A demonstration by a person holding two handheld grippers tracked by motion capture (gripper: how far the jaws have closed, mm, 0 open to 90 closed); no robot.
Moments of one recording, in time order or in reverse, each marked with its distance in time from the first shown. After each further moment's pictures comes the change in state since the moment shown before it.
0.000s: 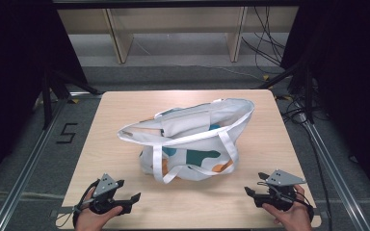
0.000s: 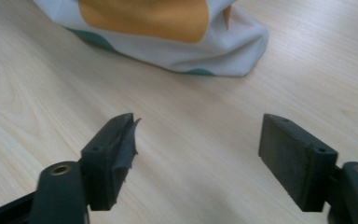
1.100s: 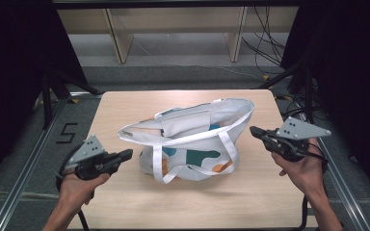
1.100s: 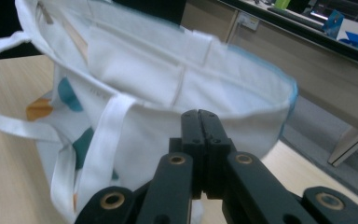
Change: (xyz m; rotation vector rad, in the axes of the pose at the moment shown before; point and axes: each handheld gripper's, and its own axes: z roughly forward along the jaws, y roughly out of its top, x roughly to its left) left arm 0.002 0.131 -0.054 -0.201 -0.093 0.139; right arm -0.022 0.153 -0.054 -0.307 -0.018 -0.240
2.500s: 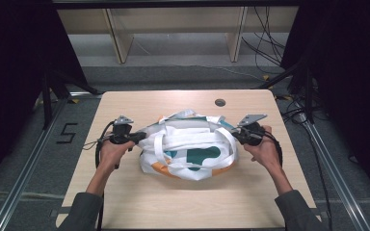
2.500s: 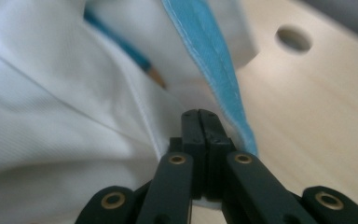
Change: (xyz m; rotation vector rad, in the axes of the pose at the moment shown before) left arm 0.093 -0.040 0.135 0.224 0.089 -0.182; right arm -0.035 -0.080 0.137 0.412 0.039 0.130
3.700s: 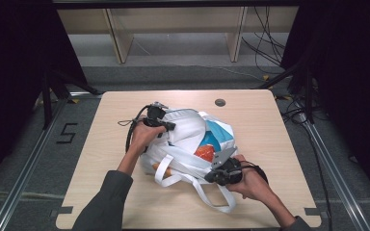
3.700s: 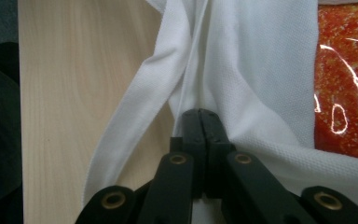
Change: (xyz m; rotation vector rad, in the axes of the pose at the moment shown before) left arm -0.054 0.069 0.071 0.124 -0.089 0.076; right arm 0.127 -0.011 -0.014 0.123 0.406 -0.316
